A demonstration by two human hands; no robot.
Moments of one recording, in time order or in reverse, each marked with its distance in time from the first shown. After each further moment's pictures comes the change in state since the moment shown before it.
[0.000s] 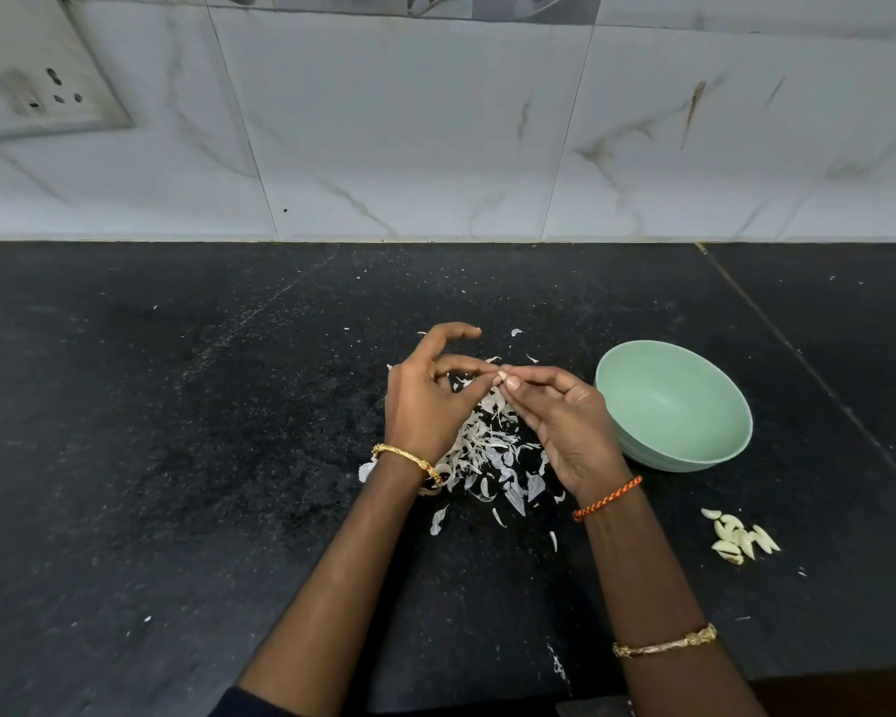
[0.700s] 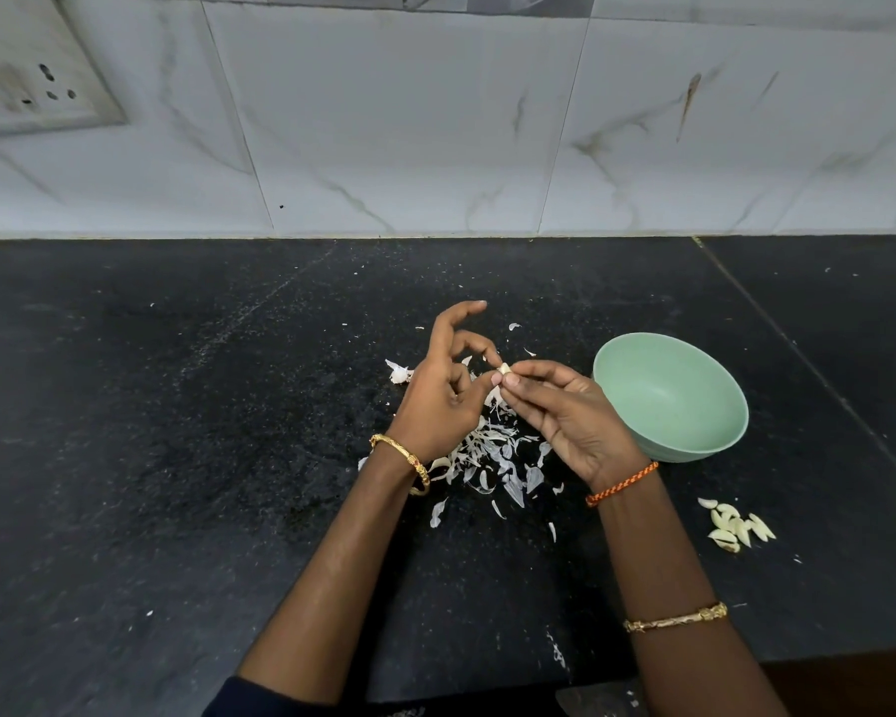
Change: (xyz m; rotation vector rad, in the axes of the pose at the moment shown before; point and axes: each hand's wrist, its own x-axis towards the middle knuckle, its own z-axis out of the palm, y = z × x) left_hand 0.001 -0.008 0.000 -0.008 -0.247 0.109; right_hand 0.000 -0.012 -0.007 0.095 -0.070 0.163
